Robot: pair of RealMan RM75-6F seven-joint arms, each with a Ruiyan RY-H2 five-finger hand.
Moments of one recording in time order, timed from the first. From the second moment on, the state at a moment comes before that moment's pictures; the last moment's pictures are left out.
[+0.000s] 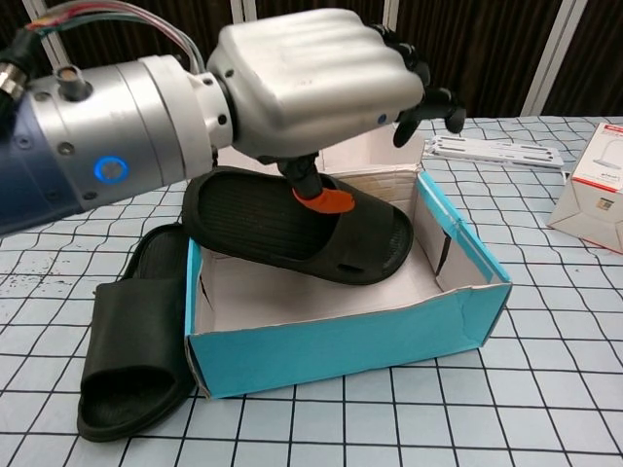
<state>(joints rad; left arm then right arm) -1.01 -1.53 -0.14 -1.86 1.34 1.05 0.96 0.06 -1.13 0.10 -1.40 -1.43 1.44 0.30</state>
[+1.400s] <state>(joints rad) -0.55 -1.24 0.15 -1.86 1.38 1.13 0.69 0.06 -1.12 0.10 -1.42 -1.43 1.43 0.29</state>
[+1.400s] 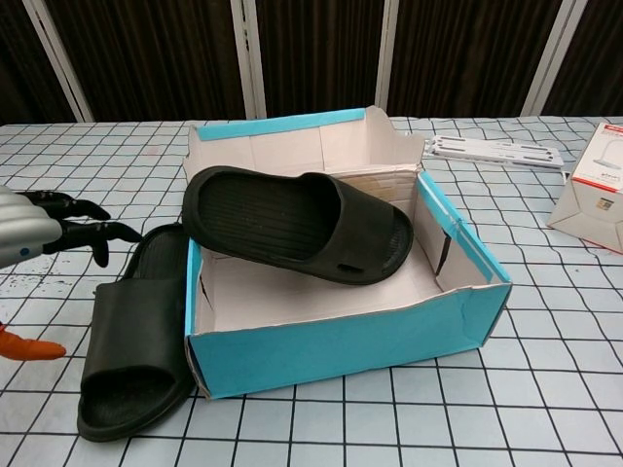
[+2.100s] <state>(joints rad) -0.54 -1.40 0.12 -1.71 1.43 1.08 0.74 0.05 -1.11 0.10 -1.42 -1.43 1.44 0.31</state>
